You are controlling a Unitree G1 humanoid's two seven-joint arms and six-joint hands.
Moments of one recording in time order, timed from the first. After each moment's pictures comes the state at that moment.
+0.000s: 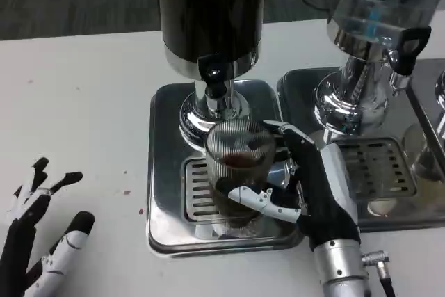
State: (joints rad) left arm 0.28 0.41 0.13 0.49 0.40 -0.83 0.30; right arm -0.08 -0.01 0.27 0.49 -0.45 -0.45 -0.44
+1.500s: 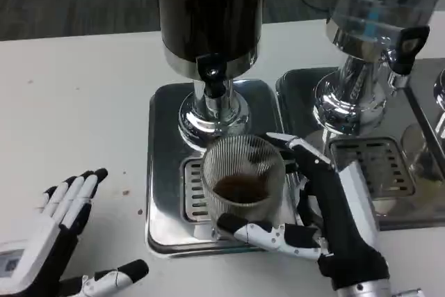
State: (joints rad) left arm 0.39 0.57 0.02 0.15 0.68 -0.50 0.28; right arm 0.21 -0.09 0.30 0.08 -0.51 -0.53 -0.37
